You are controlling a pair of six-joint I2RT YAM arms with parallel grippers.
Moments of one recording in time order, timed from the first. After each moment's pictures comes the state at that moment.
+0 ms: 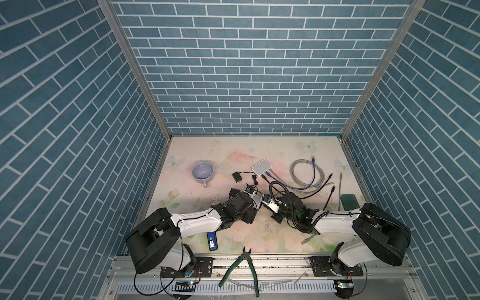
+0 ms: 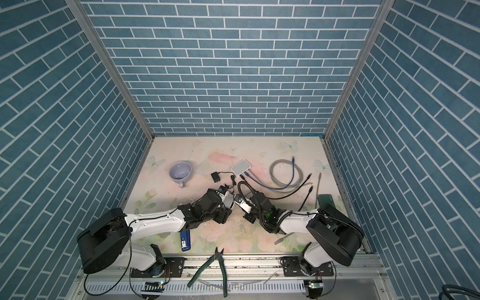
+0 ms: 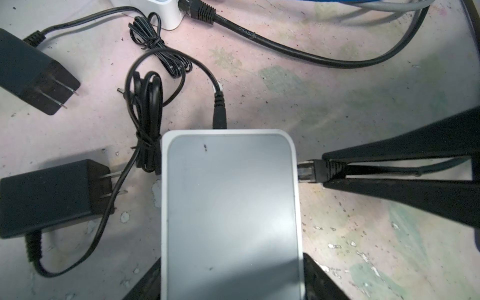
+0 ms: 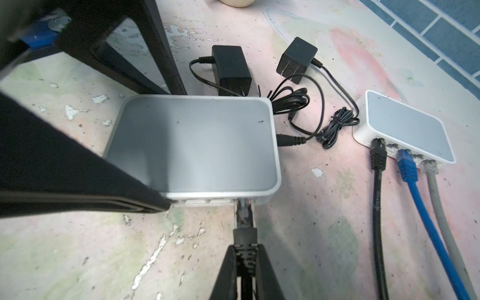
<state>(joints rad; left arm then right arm) -0.91 1.42 0.59 -0.02 -0.10 -0.33 0.90 1.47 0.43 0.44 -0.08 -0.28</state>
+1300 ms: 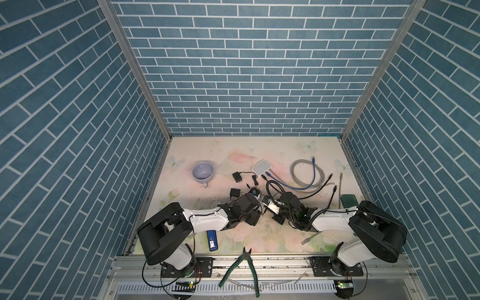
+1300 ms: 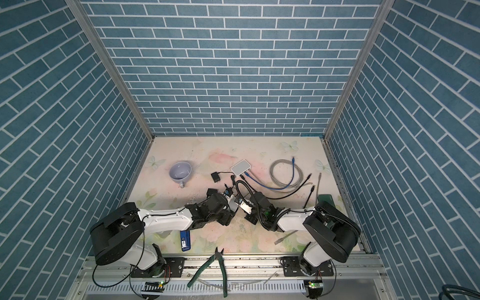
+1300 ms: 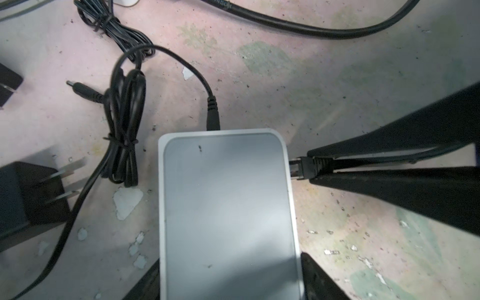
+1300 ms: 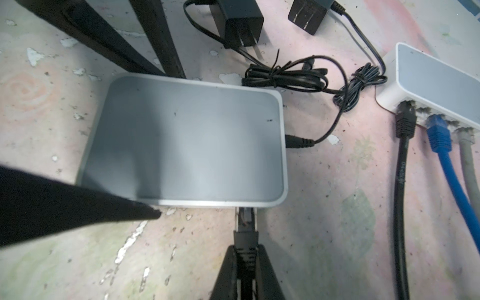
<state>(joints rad) -0.96 1.53 0.64 0.00 -0.09 -0.33 0.88 1.51 0.47 0.33 -0.07 -0.32</state>
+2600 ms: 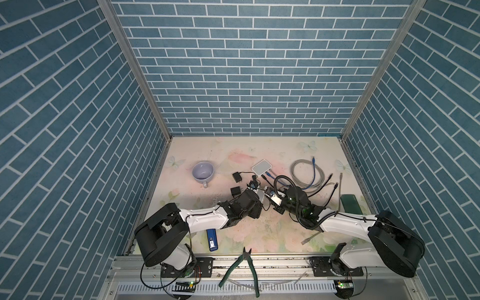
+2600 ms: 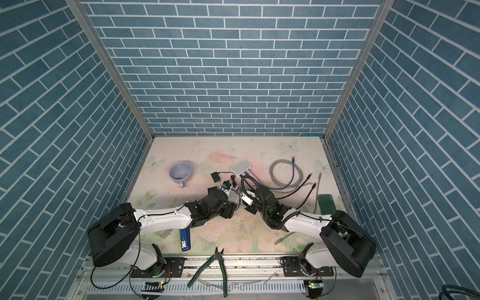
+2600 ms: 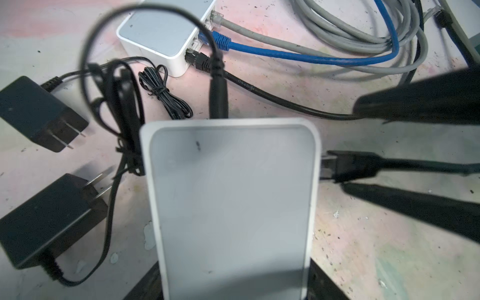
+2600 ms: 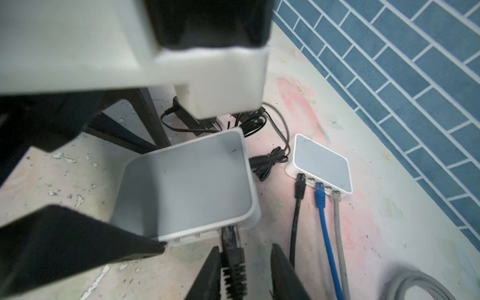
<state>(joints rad) -0.94 1.51 0.67 0.03 -0.18 -0.40 0.82 1.32 0.47 0.39 0.02 -0.42</state>
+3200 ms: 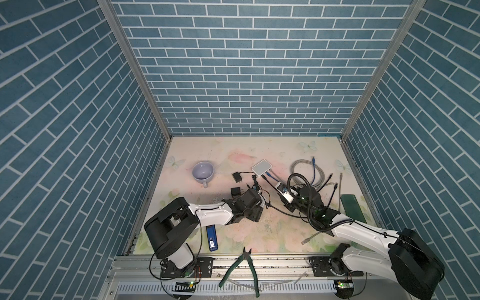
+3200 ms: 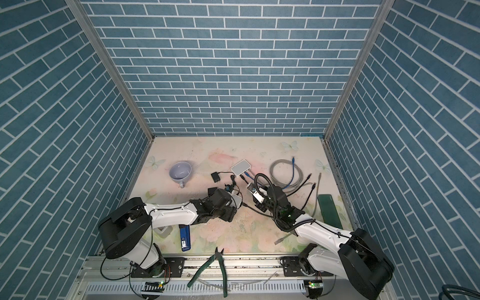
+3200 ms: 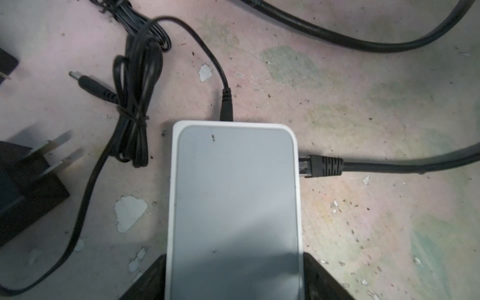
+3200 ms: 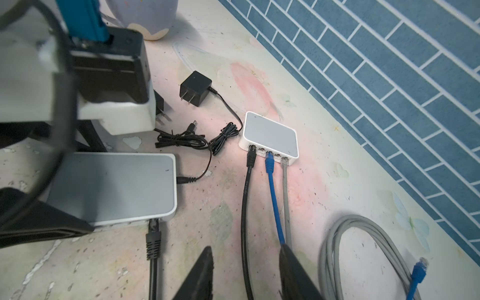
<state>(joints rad) -0.91 1.61 0.73 -0.09 -0.11 -0.39 0.73 1.14 0.41 0.27 0.03 -0.42</state>
